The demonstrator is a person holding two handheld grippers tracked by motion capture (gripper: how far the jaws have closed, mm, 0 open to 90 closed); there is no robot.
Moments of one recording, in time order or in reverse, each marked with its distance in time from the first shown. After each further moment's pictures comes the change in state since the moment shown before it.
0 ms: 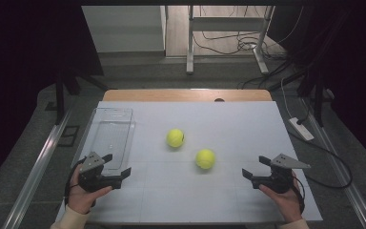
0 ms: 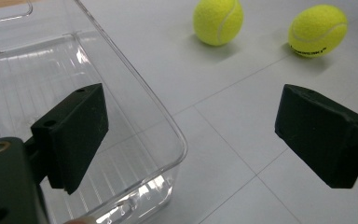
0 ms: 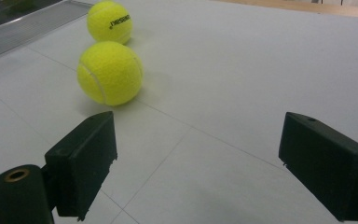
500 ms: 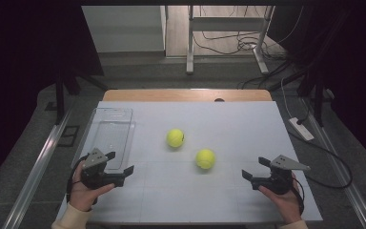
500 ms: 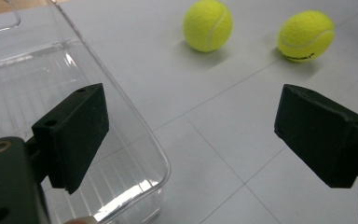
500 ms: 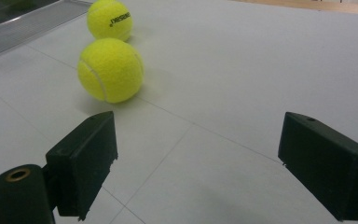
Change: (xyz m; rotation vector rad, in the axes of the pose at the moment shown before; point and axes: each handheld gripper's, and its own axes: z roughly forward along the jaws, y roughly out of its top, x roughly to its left) left arm -0.006 0.014 0.000 0.016 -0.025 0.018; right arm 0.002 -0.003 -0.001 0.001 -0.005 0.004
